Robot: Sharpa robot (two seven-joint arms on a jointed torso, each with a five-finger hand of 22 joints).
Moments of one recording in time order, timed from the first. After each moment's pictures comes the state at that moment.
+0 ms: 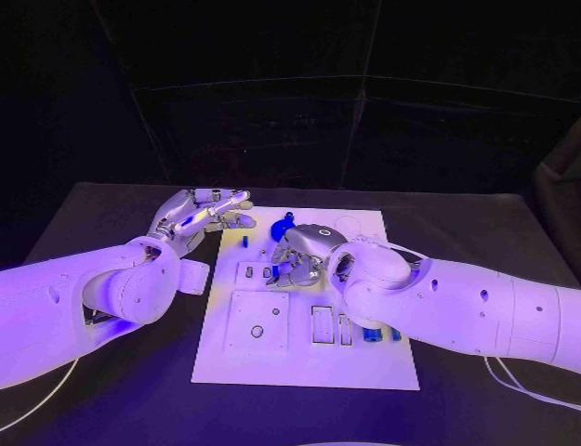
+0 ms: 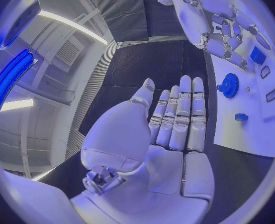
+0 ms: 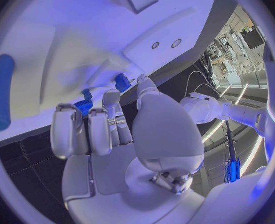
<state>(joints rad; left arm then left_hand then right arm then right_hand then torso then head) 1.24 -0.91 -0.14 1.62 0.05 -0.35 0.48 1.34 0.09 -0.02 -0.01 0.07 0.97 0.21 0.11 0.07 1.06 0.16 0.12 0.07 1.17 0.10 0.17 0.23 0.18 0.99 0.21 0.28 0.09 1.11 -0.54 -0.02 1.49 -1.59 -0.31 -0.34 1.25 -0.13 -0.05 0.25 0.21 1.00 0.14 0.07 0.07 1.25 0.06 0.87 1.00 1.47 -0.02 1.43 1.31 0.05 1.41 0.10 1.46 1.31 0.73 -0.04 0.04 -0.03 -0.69</state>
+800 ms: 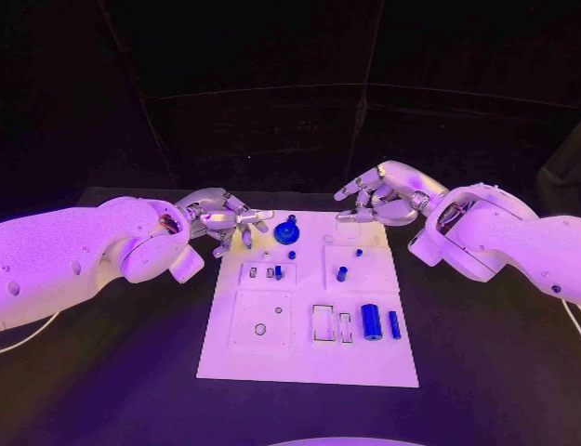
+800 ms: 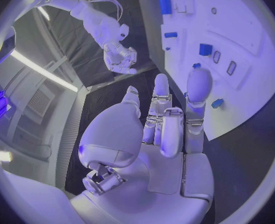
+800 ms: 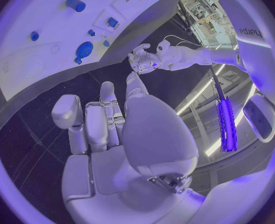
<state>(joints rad) 1.36 -0.84 -0.14 1.50 -0.54 -0.09 -0.14 1.16 0.11 -0.20 0.19 0.07 1.07 0.10 0.25 0.16 1.25 0.02 0.60 0.53 1.47 -0.06 1.49 1.31 0.12 1.41 0.05 1.10 0.84 1.26 -0.91 0.00 1.60 -1.00 -0.33 0.08 1.44 -0.06 -0.13 0.25 0.21 0.93 0.16 0.08 0.07 1.13 0.07 0.72 0.82 1.46 -0.01 1.27 1.16 0.09 1.22 0.11 1.30 1.08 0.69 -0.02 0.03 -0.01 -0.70</state>
